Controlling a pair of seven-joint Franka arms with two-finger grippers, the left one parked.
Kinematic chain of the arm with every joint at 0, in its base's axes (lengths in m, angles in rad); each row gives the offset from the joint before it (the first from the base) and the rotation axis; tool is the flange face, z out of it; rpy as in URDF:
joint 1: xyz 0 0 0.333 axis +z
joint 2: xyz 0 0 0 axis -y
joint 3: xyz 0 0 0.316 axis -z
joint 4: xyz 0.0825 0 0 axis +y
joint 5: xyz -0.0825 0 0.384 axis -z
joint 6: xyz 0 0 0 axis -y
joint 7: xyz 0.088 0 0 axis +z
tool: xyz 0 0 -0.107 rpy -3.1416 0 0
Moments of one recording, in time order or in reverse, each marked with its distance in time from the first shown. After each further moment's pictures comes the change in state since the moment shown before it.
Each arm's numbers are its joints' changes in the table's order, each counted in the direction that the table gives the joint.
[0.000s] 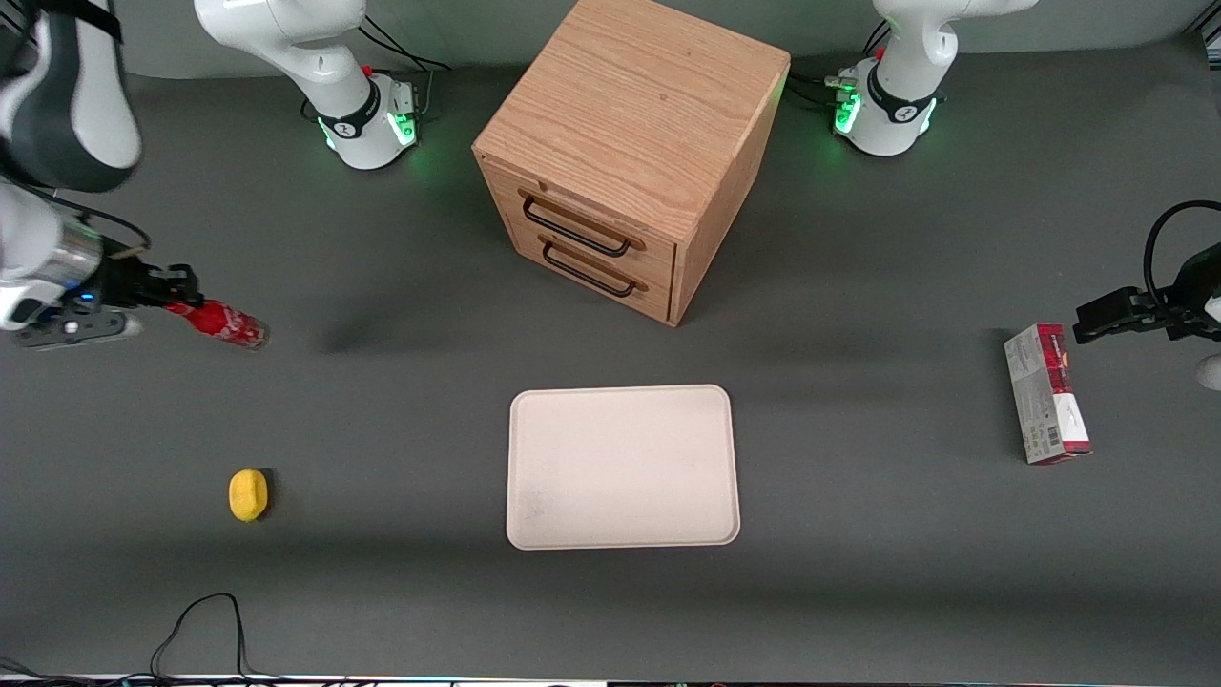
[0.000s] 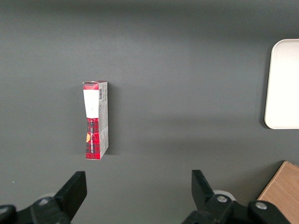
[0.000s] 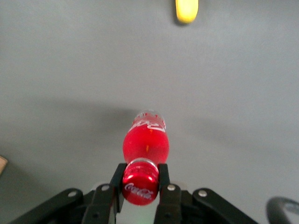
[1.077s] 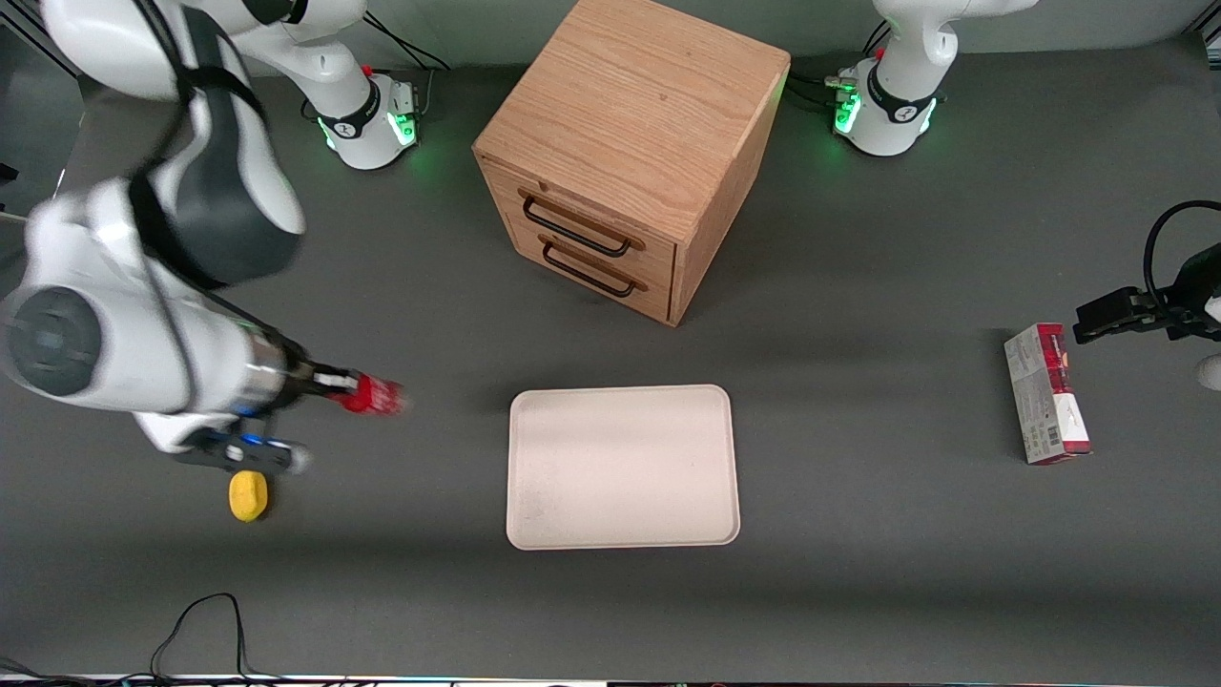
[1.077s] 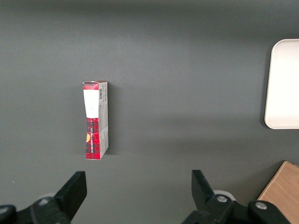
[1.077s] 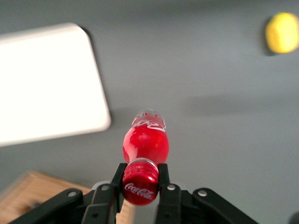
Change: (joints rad) arm 0.113 -0.655 -0.292 -0.892 -0.113 -0.233 -0.713
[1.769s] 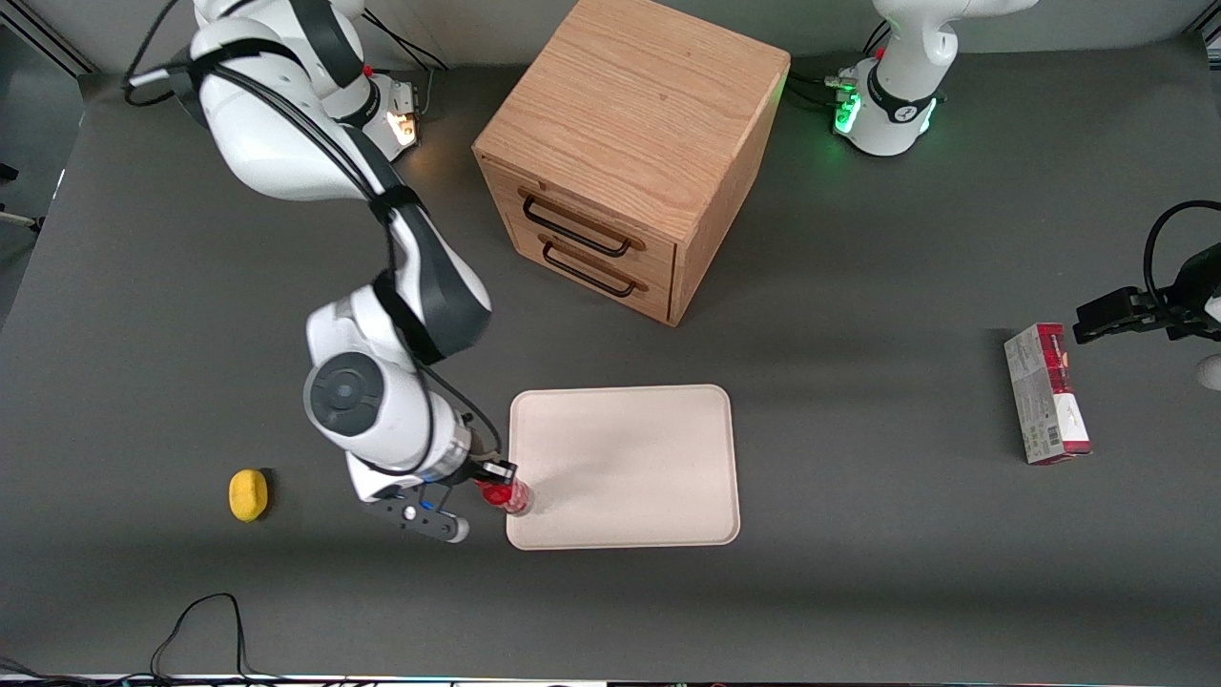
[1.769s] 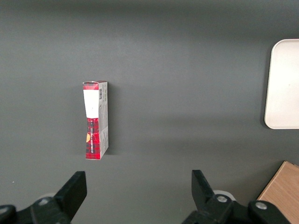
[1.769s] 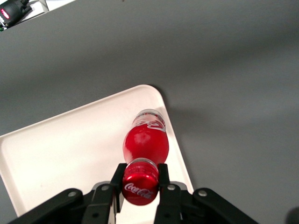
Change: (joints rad) arm 0.127 -0.268 -0.025 -0.049 0.076 0.461 -0.252
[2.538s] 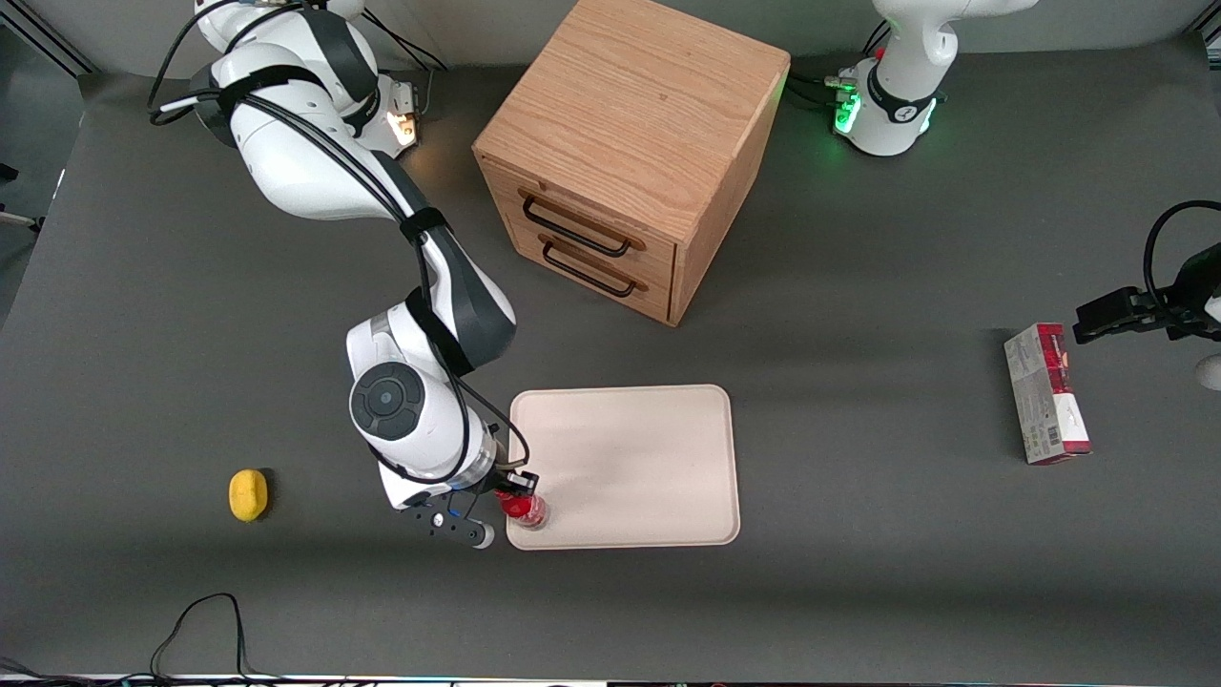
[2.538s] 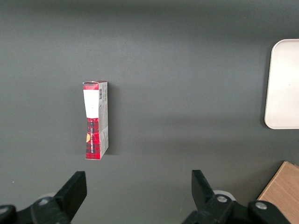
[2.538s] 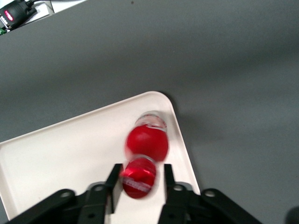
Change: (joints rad) arm 0.012 -0.038 0.000 -0.023 0.026 0.048 -0.005
